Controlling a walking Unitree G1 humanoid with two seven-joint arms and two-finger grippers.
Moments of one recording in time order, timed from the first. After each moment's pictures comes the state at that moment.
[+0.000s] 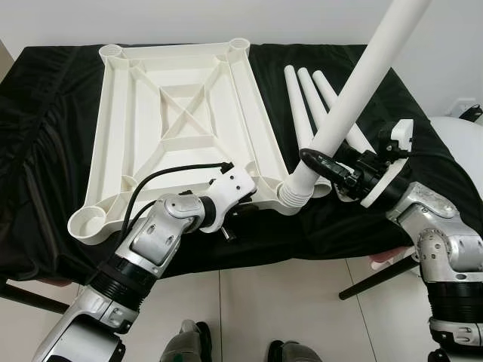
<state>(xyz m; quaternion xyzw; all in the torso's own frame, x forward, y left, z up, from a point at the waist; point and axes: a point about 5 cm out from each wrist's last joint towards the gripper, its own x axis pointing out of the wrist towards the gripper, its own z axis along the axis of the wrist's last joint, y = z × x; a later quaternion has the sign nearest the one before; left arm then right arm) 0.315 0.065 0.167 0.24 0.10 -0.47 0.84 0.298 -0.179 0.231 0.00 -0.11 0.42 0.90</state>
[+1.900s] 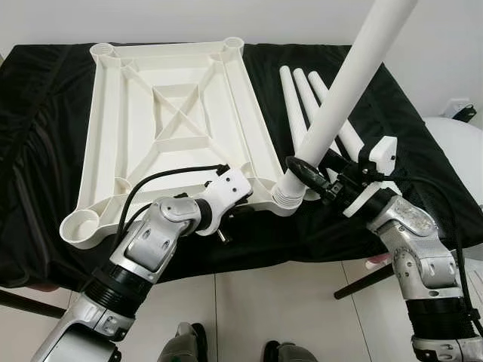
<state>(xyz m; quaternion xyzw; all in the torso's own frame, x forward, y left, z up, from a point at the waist) 0.311 0.070 0.171 0.25 0.10 -0.46 0.85 0.289 -0.156 0.217 -0.04 -0.15 0.40 0.90</state>
